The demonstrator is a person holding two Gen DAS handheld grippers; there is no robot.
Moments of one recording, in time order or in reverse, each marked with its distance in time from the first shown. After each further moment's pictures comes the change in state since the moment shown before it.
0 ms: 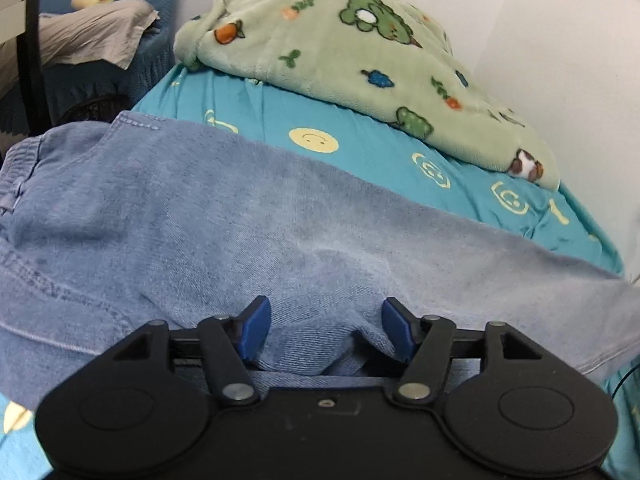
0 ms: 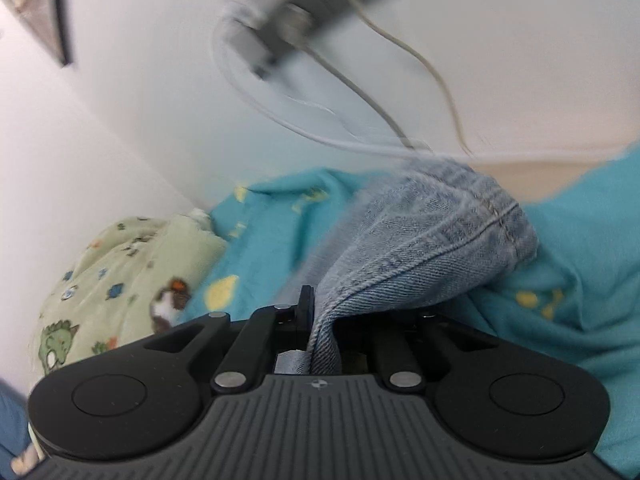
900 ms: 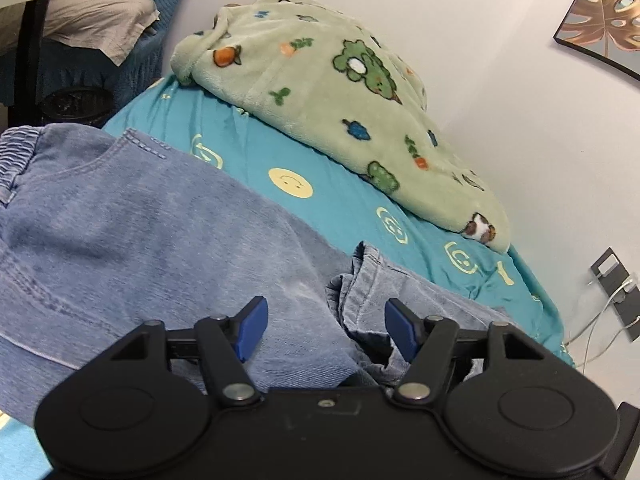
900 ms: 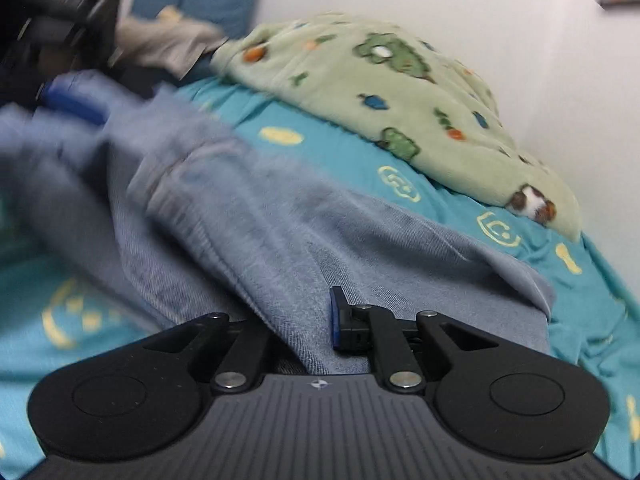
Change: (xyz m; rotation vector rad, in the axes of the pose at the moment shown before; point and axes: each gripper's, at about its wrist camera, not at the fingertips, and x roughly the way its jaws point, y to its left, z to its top) left arm -0.028 0.025 0.015 -0.155 -0.096 -0.184; right arm -0.082 0.190 -0.271 -1.331 0.266 0.462
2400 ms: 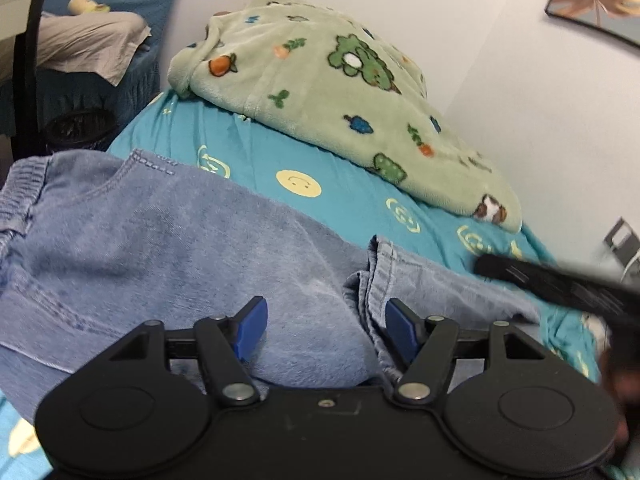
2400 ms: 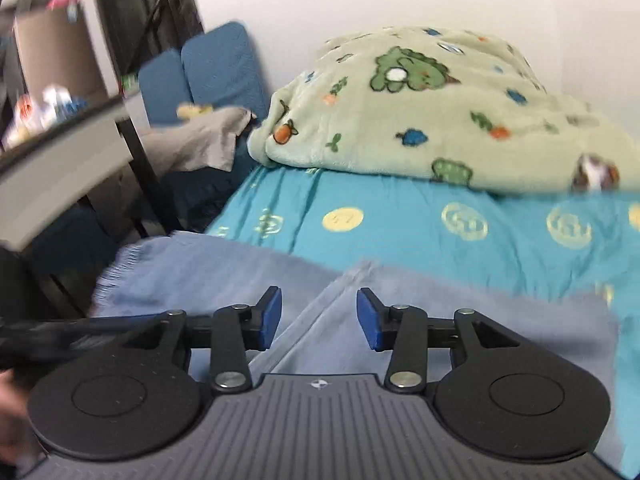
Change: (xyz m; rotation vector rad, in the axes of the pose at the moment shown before) left arm -0.012 -0.003 0.003 0.107 0.008 0.063; right arm -0.007 -0.033 0.112 0.338 -0.011 0.300
